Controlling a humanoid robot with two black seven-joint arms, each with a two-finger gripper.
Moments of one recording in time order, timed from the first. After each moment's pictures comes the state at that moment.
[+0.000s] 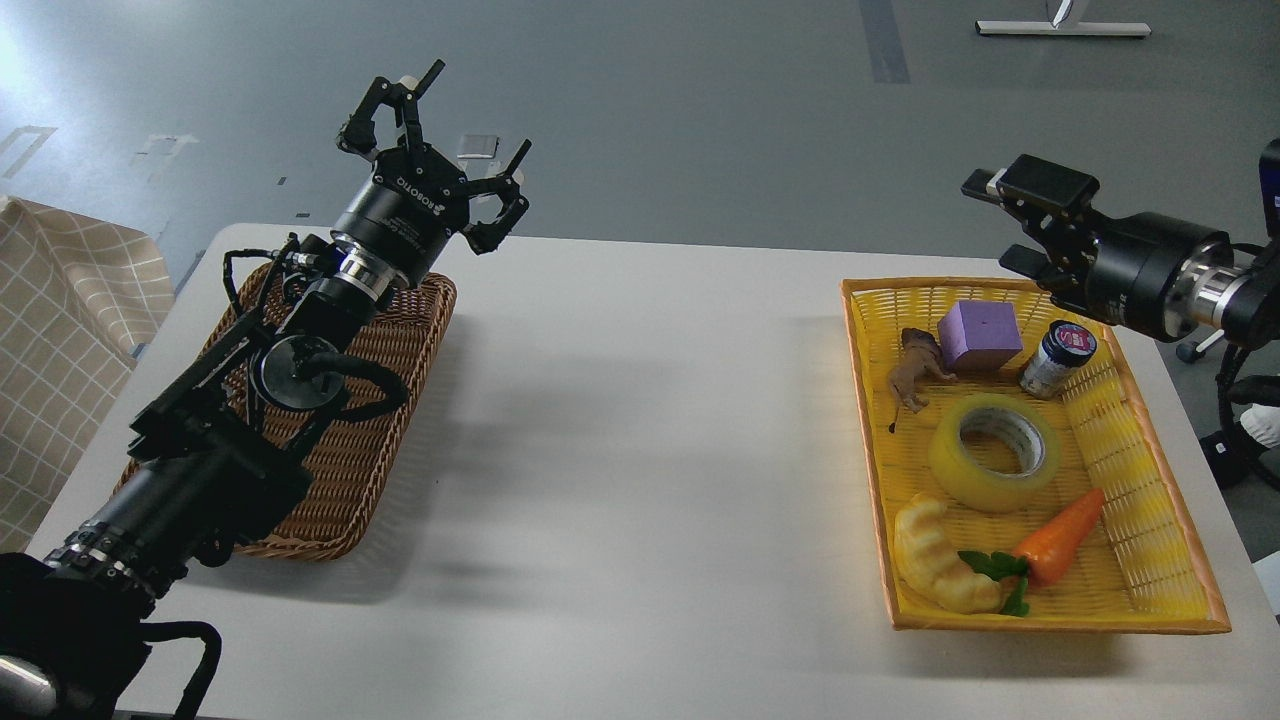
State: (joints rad) left arm -0.60 0.24 -1.07 -0.96 0.13 -0.49 -0.20; right arm 0.48 -0.67 1.20 1.52 -1.15 0.49 -0.39
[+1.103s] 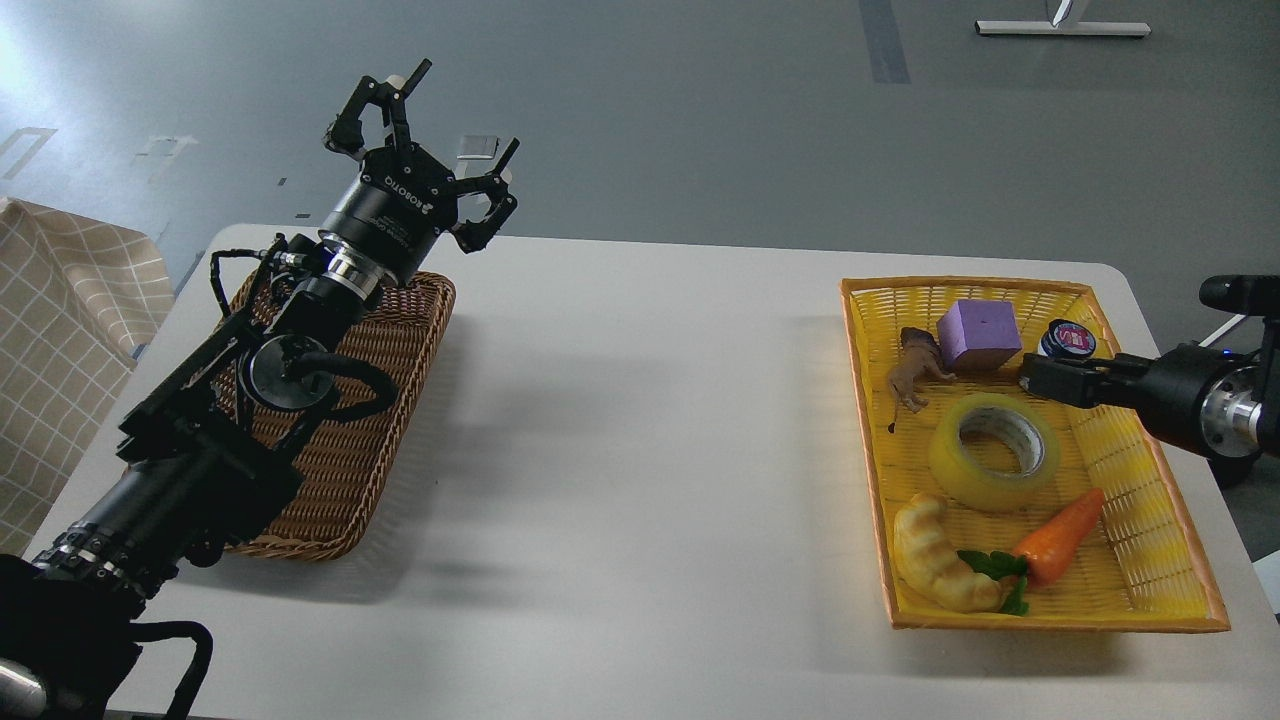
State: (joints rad) left arm -0.59 0.25 -1.08 -0.96 0.13 -0.49 -0.20; right arm 0.45 -0.91 0.87 1.54 -1.66 0.49 -0.21
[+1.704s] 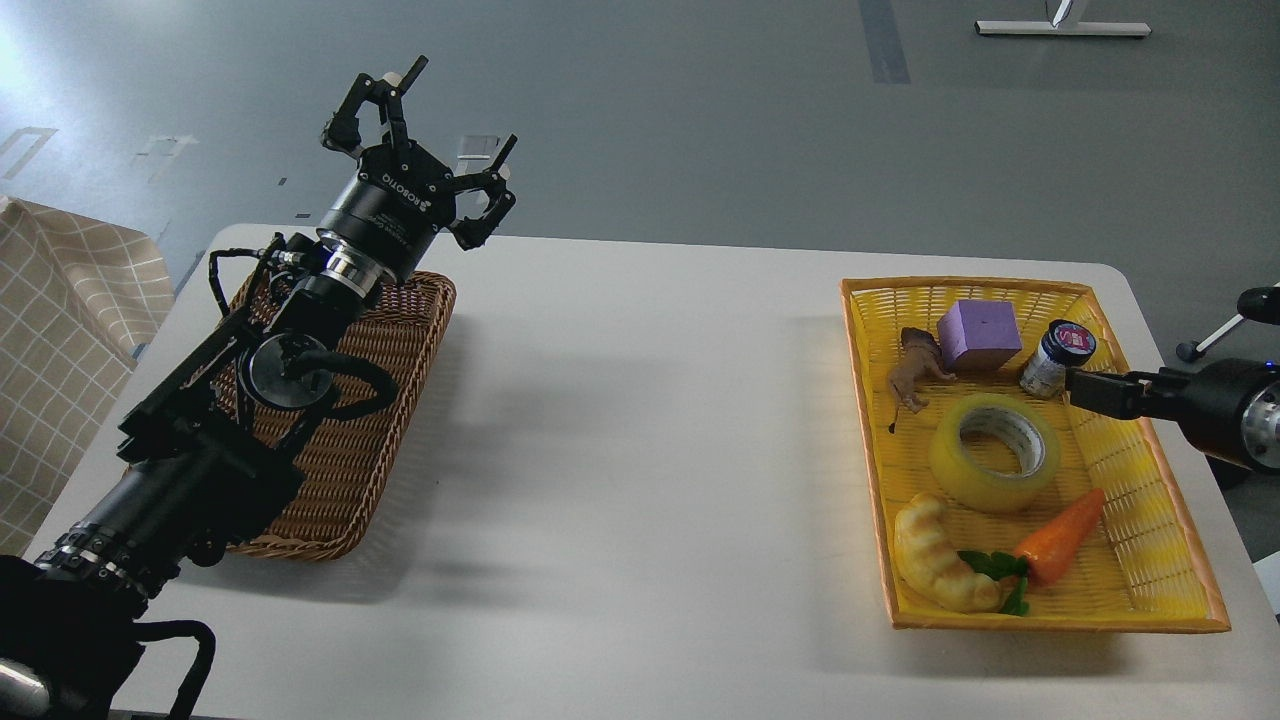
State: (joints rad) left arm -0.59 0.25 -1.09 -0.96 0.13 -0.49 -0.20; right arm 0.44 -0.94 0.86 1.49 -1.67 0.49 -0.19
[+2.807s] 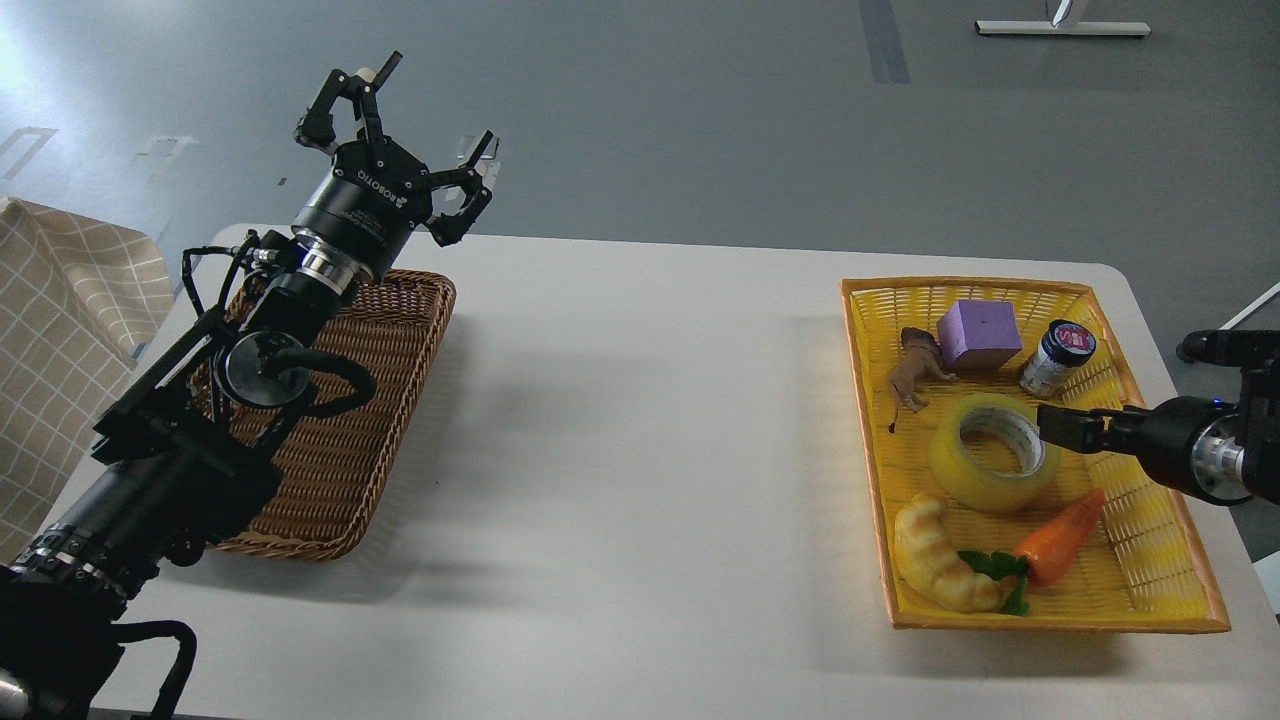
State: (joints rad) left arm -0.58 0.28 -1.11 -0.96 0.13 -0.49 -0.20; right arm 0.40 -0.81 0.85 1.41 -1.77 0.49 -0.20
